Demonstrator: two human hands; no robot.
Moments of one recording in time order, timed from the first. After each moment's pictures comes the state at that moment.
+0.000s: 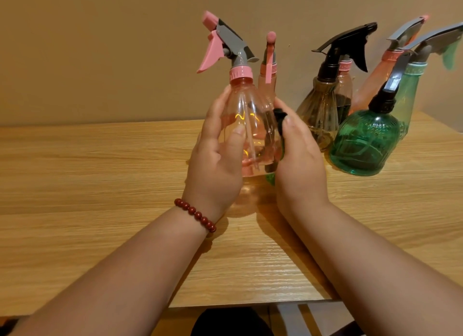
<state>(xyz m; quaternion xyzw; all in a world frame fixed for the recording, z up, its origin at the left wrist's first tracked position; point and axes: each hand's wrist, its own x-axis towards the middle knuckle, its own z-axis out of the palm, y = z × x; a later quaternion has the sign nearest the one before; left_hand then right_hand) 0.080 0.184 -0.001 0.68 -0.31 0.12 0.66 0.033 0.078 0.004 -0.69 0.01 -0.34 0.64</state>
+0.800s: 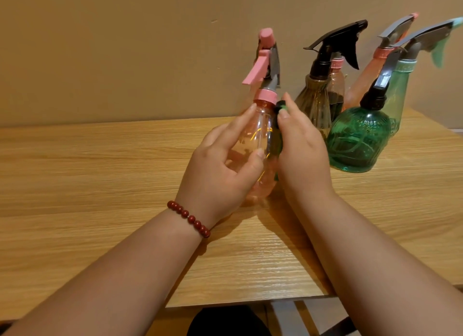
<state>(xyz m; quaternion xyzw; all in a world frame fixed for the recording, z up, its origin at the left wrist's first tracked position) 0.076 0.186 -0.007 0.78 -0.36 0.16 0.49 0.034 0.062 0.010 -0.73 0.06 -0.34 0.59</state>
